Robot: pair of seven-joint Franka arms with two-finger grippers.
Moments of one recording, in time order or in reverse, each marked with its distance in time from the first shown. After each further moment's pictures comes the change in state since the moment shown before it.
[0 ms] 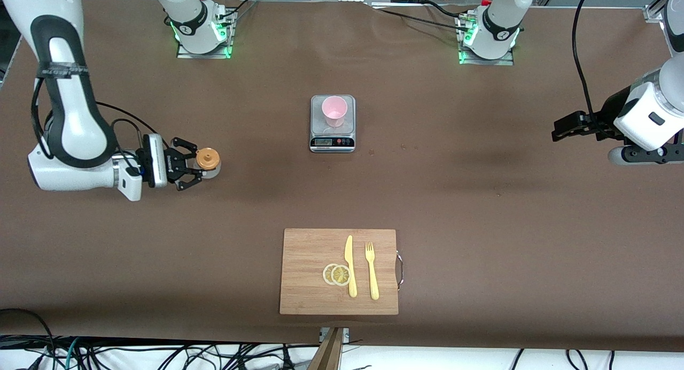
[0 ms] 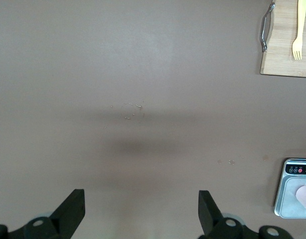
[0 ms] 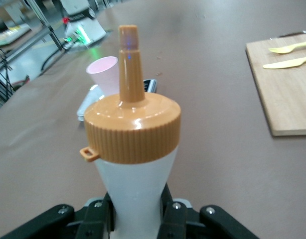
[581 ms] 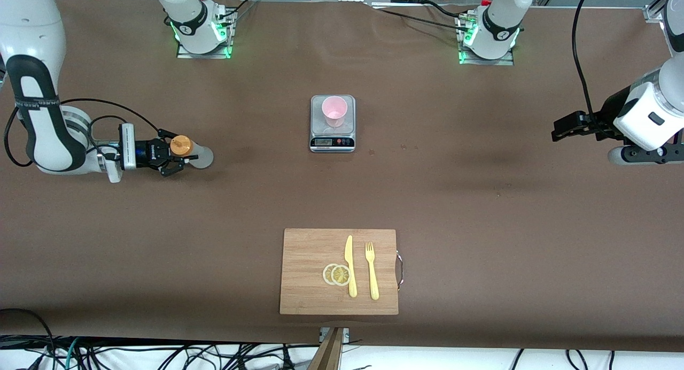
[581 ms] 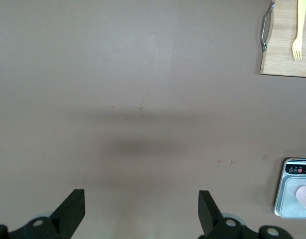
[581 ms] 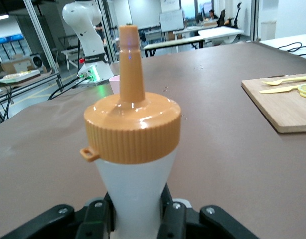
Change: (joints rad) left arm 0.000 0.000 0.000 0.000 0.000 0.000 0.000; right arm -0.151 0.147 -0.055 -0.087 0.156 -0.151 -0.372
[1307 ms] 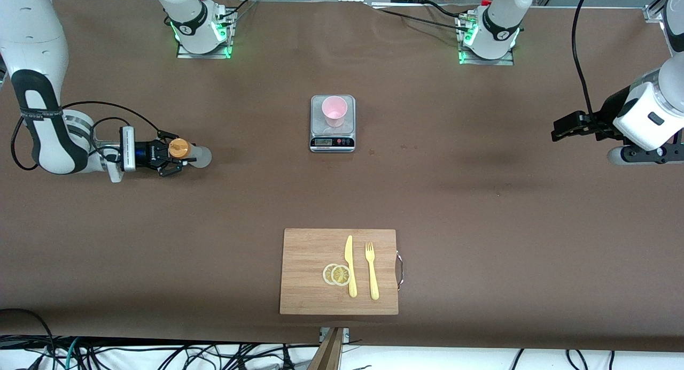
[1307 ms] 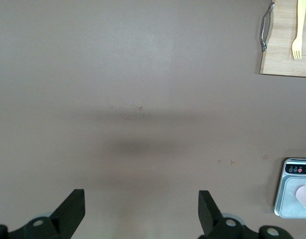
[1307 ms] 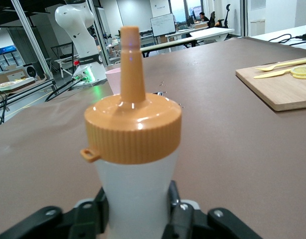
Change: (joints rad) left arm 0.000 0.000 0.000 0.000 0.000 0.000 0.000; right arm -0.004 0.046 -0.023 0.006 0.009 -0.001 0.006
